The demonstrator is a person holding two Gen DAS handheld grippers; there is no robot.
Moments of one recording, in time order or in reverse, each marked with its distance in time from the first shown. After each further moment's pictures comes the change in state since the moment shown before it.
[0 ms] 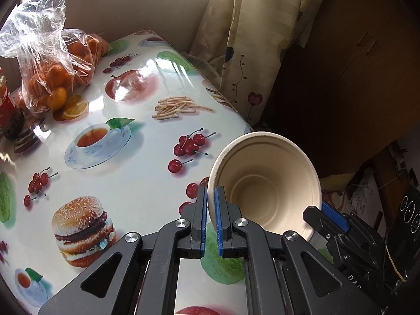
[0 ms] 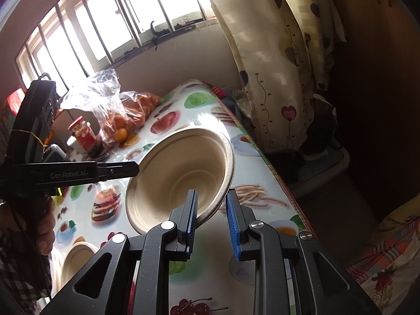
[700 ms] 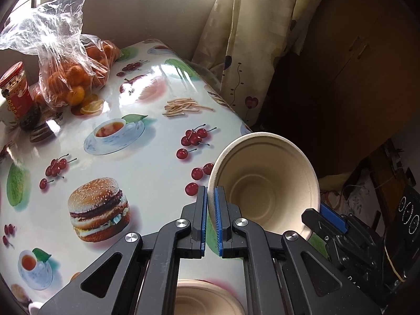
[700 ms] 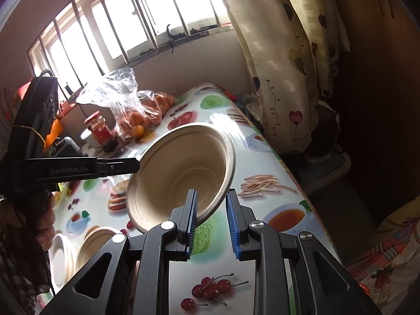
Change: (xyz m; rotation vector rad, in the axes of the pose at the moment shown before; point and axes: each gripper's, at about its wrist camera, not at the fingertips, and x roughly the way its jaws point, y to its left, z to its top) left arm -0.042 0.003 -0.029 -0.006 -0.049 -0.001; right arm -0.033 0.028 -0.016 -0.038 -0.021 0.021
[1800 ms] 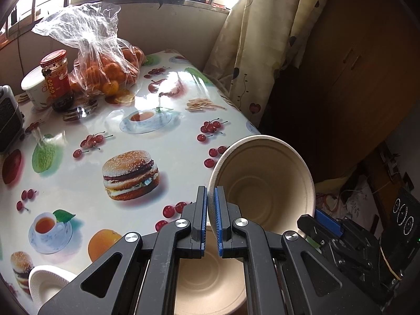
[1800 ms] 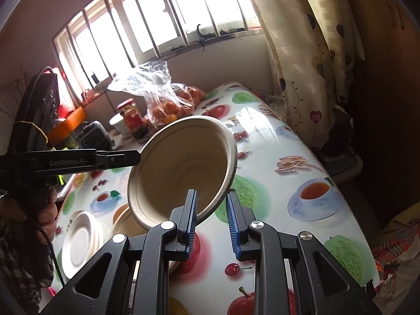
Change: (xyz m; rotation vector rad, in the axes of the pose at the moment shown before) left arm -0.069 0.022 -0.057 -0.034 -0.085 0.012; right arm -0.038 0.052 -0.037 -0.063 -0.007 0.075
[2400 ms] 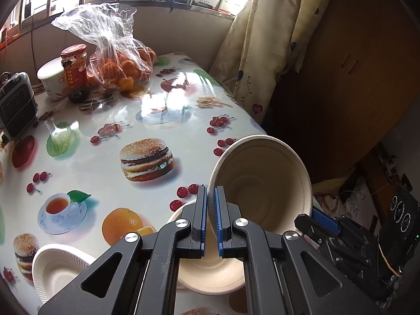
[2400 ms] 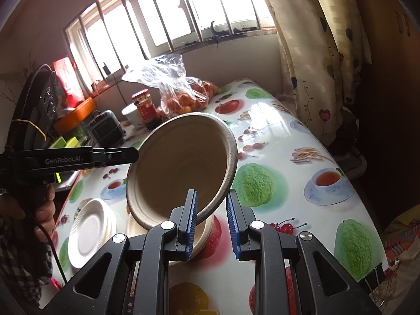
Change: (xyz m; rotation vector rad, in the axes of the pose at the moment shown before) left arm -0.032 0.016 -0.028 -0.018 -0.029 0.002; right arm -0.009 0.029 -0.018 -0.038 0.012 0.019
